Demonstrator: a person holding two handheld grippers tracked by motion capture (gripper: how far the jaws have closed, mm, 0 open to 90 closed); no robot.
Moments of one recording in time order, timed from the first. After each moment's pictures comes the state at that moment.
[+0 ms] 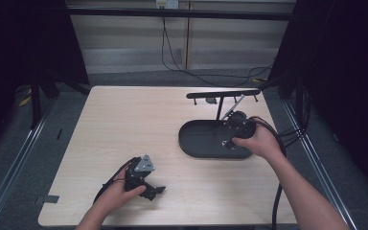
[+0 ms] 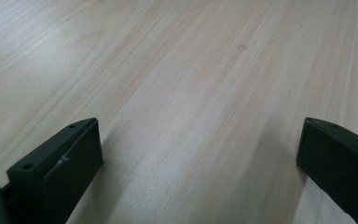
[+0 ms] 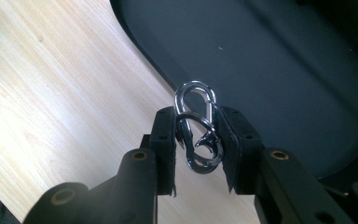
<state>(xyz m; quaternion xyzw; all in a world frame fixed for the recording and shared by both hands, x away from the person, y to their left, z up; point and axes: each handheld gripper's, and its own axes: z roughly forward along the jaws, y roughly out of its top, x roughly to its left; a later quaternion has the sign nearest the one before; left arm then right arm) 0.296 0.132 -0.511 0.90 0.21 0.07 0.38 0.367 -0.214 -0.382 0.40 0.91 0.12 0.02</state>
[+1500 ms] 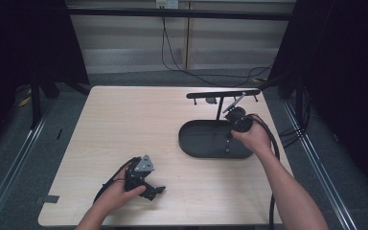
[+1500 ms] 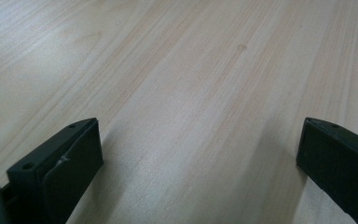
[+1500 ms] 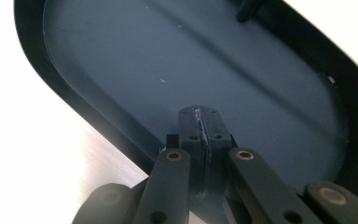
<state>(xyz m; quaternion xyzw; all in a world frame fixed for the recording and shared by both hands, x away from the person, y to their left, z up) 0.295 0.132 -0.511 0.90 0.21 0.07 0.38 0.403 -0.226 -0.414 0.47 0.87 0.14 0.05</state>
